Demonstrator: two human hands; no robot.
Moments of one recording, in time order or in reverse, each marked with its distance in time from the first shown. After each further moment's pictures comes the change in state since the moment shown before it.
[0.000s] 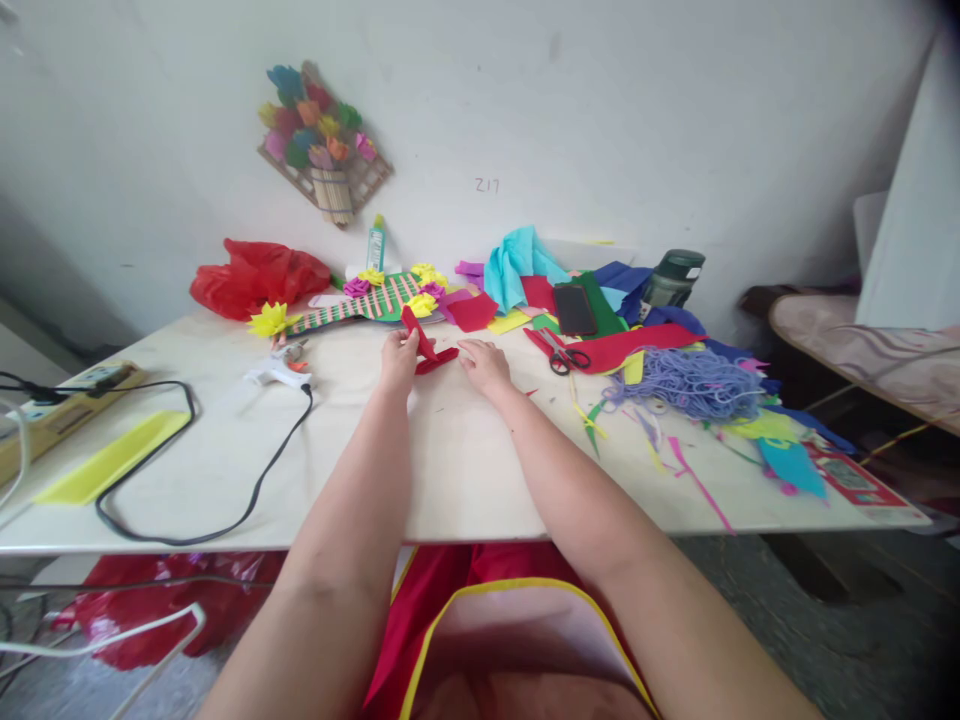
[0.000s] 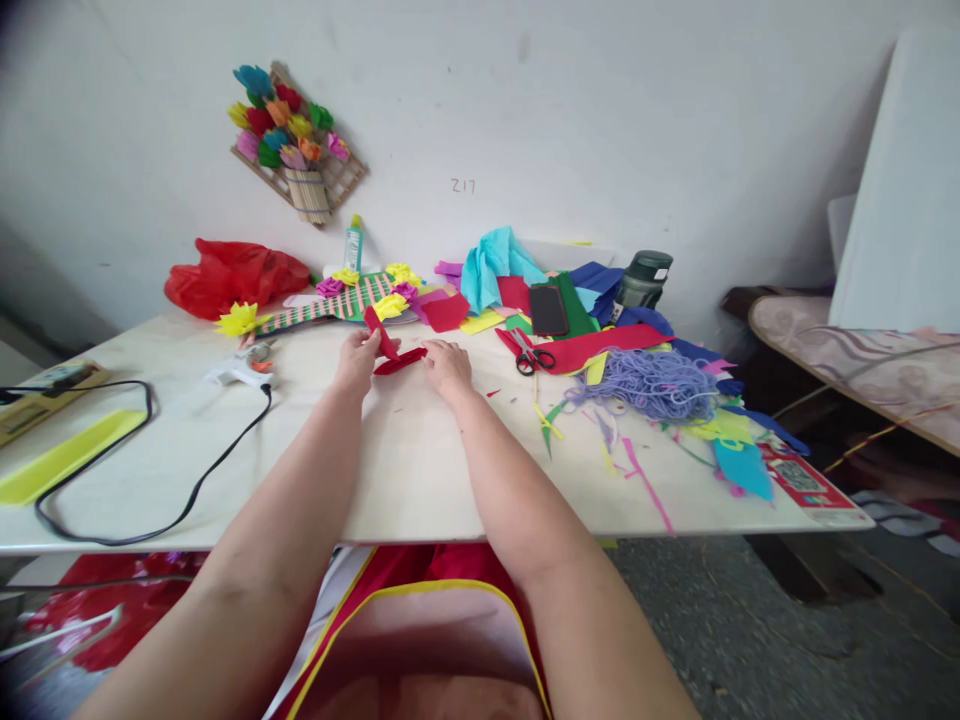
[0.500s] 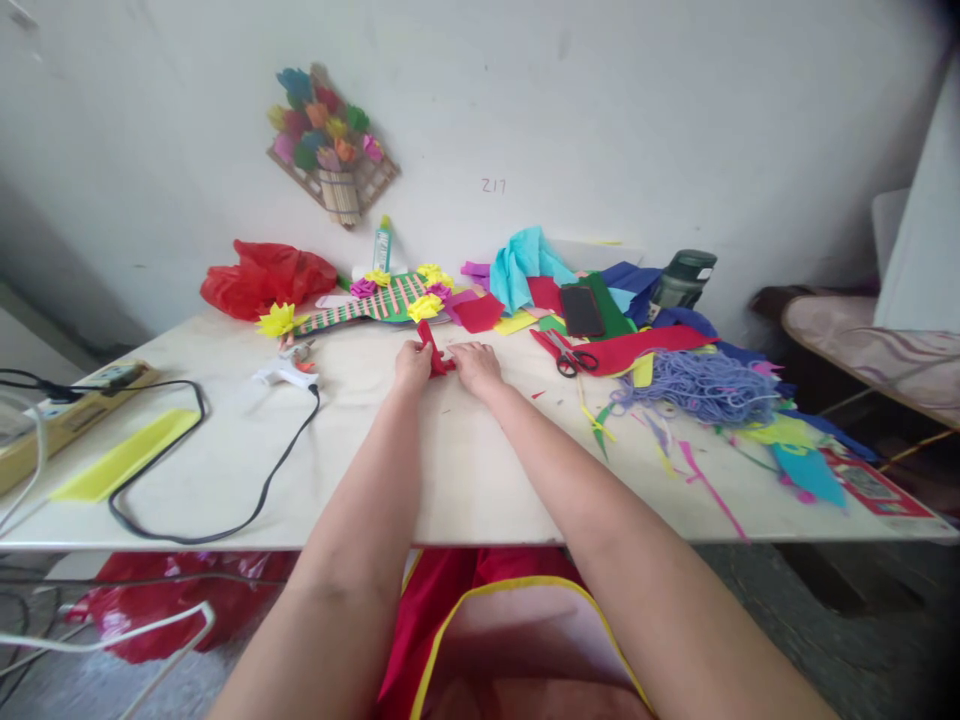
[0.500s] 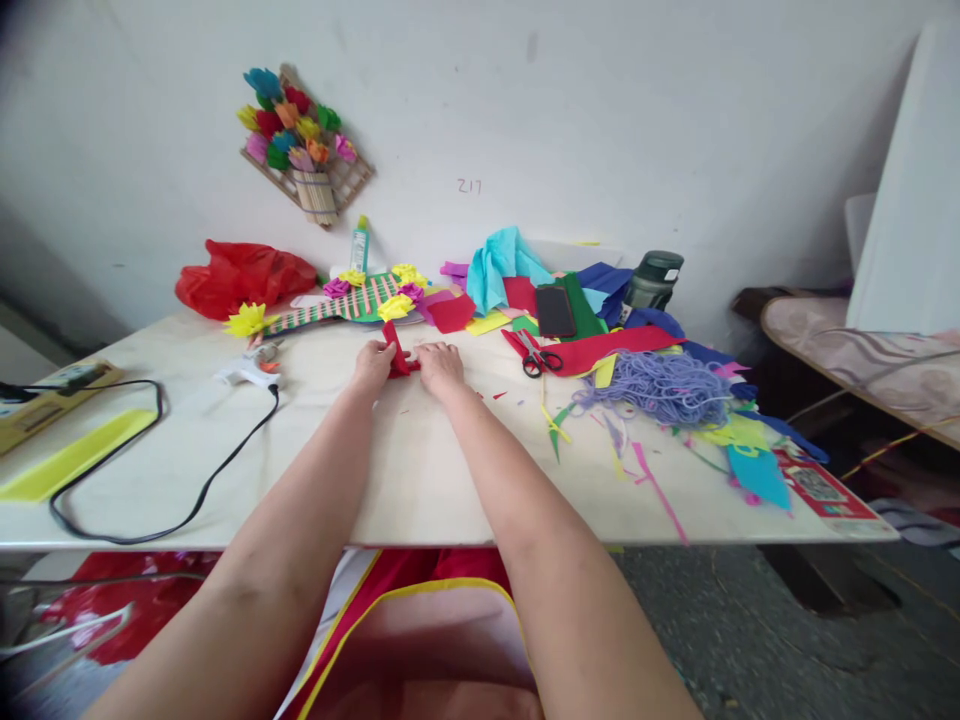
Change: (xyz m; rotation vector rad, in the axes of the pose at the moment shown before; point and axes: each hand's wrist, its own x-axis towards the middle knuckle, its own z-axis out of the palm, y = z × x) left_hand 0.013 -0.021 -0.001 0.279 0.014 -0.117; right_hand 0.016 -0.011 0.020 -0.198 -0.105 -0.139
